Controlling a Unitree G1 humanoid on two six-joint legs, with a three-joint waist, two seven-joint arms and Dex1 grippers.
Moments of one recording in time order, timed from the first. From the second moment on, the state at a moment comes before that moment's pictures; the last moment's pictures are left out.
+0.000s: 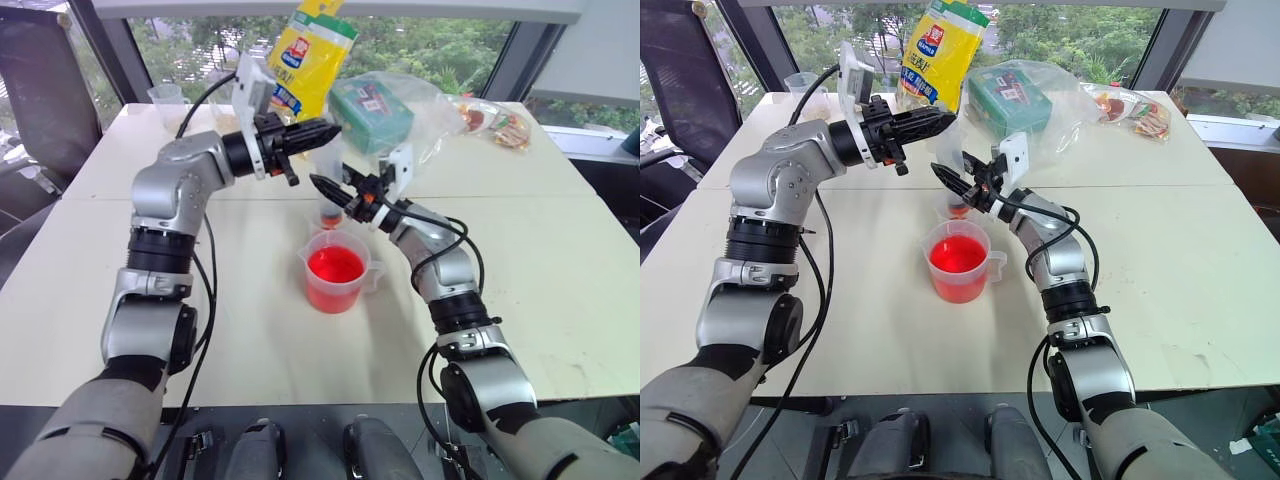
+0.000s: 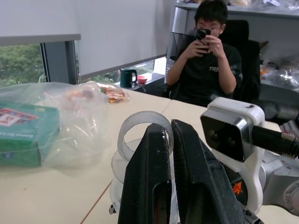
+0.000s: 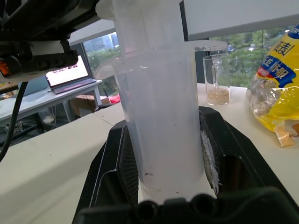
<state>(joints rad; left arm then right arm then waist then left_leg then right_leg) -1.09 0.37 0.03 0.37 -0.47 0.56 -1.00 -0.81 -0.16 -0.01 0.41 0.31 0.09 0.73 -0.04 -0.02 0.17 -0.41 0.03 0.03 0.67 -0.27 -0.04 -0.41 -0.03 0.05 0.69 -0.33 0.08</state>
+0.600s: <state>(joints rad) -1.05 0.36 0.03 0.33 -0.47 0.56 -1.00 -0.81 -0.17 -0.01 0.34 0.32 0.17 0.75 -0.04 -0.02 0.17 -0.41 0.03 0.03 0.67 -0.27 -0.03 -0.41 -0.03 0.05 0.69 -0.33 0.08</state>
